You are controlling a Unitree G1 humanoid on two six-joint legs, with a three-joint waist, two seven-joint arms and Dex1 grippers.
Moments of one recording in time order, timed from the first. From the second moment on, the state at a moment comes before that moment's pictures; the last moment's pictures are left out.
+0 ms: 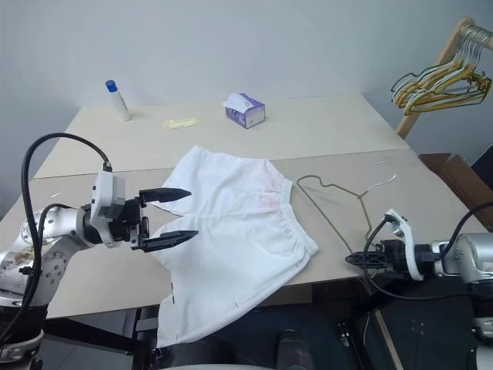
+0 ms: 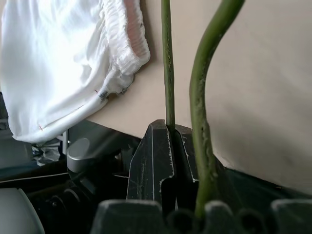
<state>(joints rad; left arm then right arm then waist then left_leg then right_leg) -0.19 0.74 0.12 -0.36 -0.60 0.41 -1.09 -0.29 -1.02 -0.05 0.20 0.64 1.33 1.12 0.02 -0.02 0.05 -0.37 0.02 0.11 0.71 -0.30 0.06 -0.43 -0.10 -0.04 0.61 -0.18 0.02</state>
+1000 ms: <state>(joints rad) -0.22 0.71 0.11 -0.39 -0.63 0.41 -1.09 -0.51 -0.96 0.21 0.31 0.58 1.28 1.22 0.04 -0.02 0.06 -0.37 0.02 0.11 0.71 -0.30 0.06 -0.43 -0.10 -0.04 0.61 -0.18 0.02</state>
